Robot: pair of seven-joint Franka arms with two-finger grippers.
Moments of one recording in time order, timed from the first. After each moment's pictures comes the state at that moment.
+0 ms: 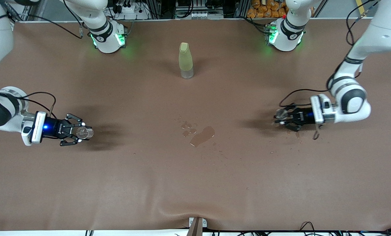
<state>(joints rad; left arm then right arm) 0.58 0.56 -0.36 -2.08 -1.12 1.81 2.56 -0.36 0.61 0.03 -1.82 1.22 1.68 -2.24</state>
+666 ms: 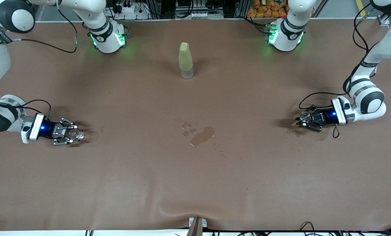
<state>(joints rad) 0.75 0.79 -0.35 -1.93 -1.00 1.77 2.59 -0.55 0.89 0.03 -1.66 1.10 1.62 -2.44</state>
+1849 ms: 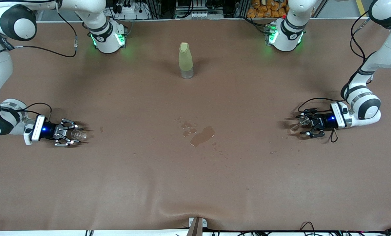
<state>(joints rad) 0.75 0.89 -0.35 -1.82 -0.97 1.72 2.65 -0.55 0.93 0.03 -1.58 1.06 1.58 -2.45</state>
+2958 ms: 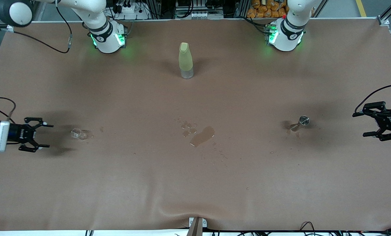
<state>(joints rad) 0.61 0.42 -0.39 -1.52 -0.27 1.71 1.10 -0.49 0.71 0.01 -1.41 0.75 1.55 -1.78</state>
